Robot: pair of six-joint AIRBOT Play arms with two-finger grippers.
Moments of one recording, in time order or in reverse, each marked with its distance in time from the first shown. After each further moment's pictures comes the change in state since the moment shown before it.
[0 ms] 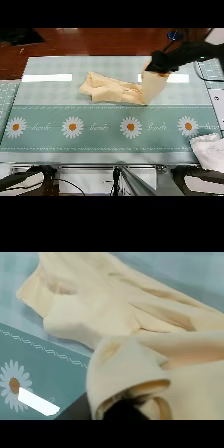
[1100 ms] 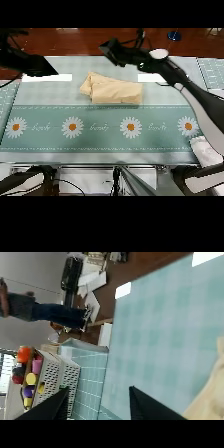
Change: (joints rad) left arm -0.060 0.029 -0.407 0.017 0.094 0.111; right arm 0.182 -0.230 0.000 0.872 -0.583 -0.350
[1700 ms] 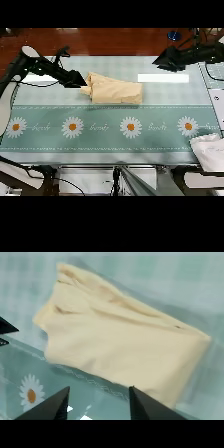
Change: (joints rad) left arm -0.044 -0.525 0.034 -0.222 0.097 0.184; right arm -0.448 0.175 0.000 -0.670 0.676 0.157
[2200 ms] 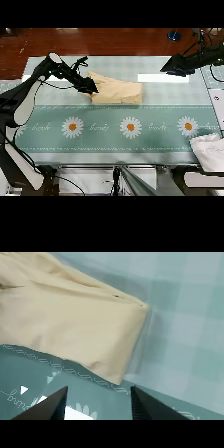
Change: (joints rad) left arm -0.103 -0.234 0.157 0.015 -0.025 0.005; right arm -0.035 0.005 0.000 -0.145 0.056 -0.012
